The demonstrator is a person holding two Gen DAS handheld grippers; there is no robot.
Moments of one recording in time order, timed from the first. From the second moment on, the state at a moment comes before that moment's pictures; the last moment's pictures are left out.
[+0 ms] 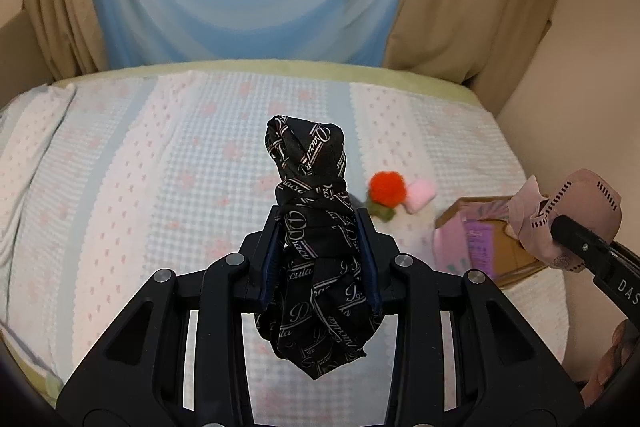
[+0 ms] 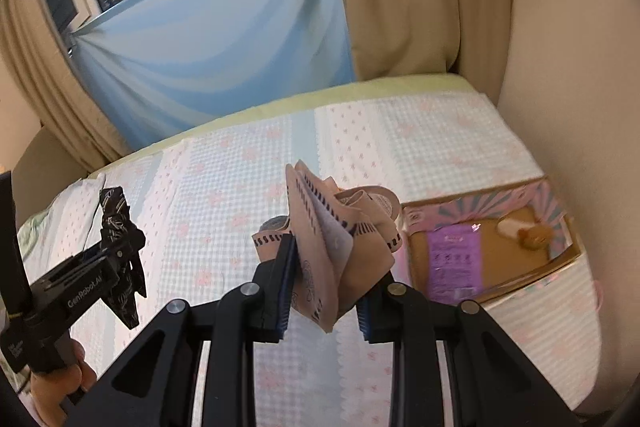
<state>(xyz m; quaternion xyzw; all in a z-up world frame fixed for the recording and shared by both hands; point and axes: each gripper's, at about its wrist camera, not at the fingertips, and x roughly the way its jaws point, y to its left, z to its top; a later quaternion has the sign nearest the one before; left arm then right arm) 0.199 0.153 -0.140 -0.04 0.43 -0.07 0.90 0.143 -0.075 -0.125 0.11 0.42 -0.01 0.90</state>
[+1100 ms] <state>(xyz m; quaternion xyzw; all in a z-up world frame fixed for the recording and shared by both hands) 0.180 -0.176 -0.132 0.00 0.46 -0.16 0.88 0.130 -0.339 -0.112 0.06 0.45 -0.01 0.89</state>
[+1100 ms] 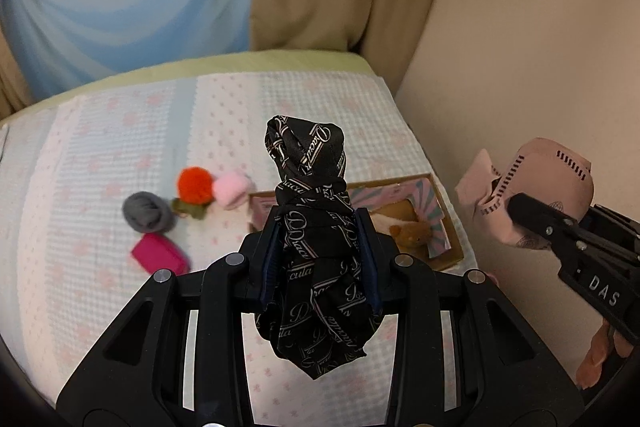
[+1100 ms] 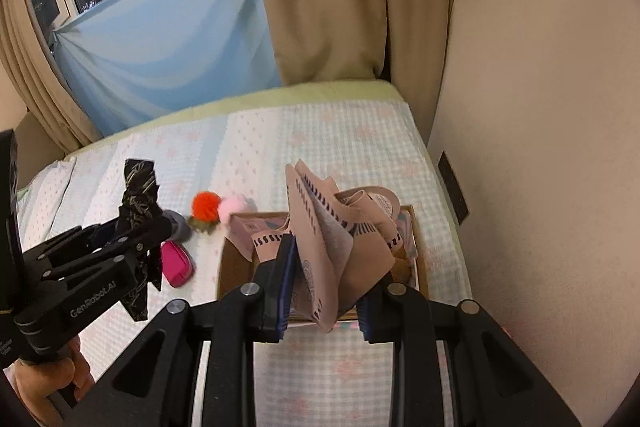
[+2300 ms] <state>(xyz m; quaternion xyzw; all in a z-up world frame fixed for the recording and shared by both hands) 0.253 -0.243 -0.330 0.17 0.59 -0.19 0.76 0.221 -0.403 -0.298 0.16 0.62 -0.02 0.77</state>
